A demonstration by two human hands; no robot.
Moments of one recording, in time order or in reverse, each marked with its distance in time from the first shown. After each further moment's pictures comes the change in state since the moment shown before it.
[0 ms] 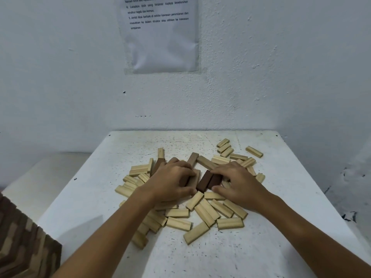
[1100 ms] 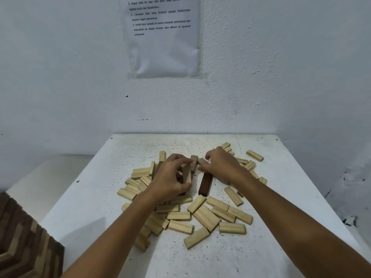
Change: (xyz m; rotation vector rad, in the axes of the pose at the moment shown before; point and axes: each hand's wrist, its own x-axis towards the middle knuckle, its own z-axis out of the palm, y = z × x) left_hand 0.001 -0.007 0.011 -0.458 0.324 -0.083; right_hand 0.079 -0.017 0.007 -0.076 -0.046 0.289
